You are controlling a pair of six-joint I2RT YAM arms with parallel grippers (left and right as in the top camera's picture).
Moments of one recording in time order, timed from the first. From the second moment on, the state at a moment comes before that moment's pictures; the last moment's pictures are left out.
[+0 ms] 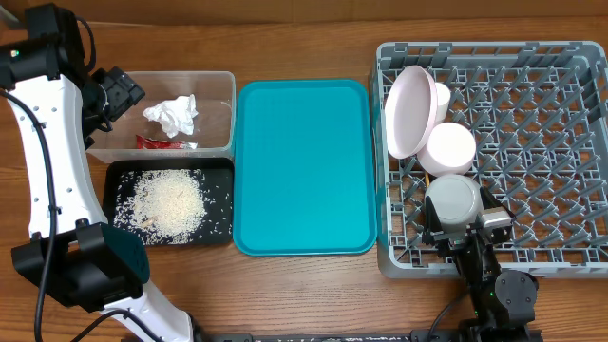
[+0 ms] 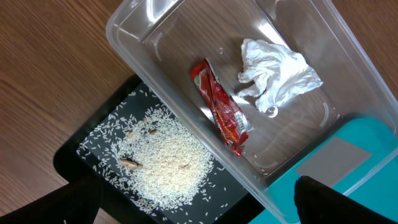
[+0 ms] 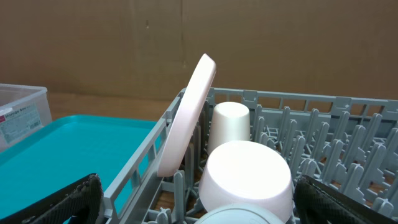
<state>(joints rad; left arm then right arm) 0.28 1.91 2.03 -1.43 -0.07 -0.57 0.10 0.01 0.02 -0.03 -0.07 -0.01</state>
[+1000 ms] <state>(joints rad) 0.28 1.91 2.03 -1.43 -0.07 -0.57 0.10 0.01 0.02 -0.03 -0.07 -0.01</state>
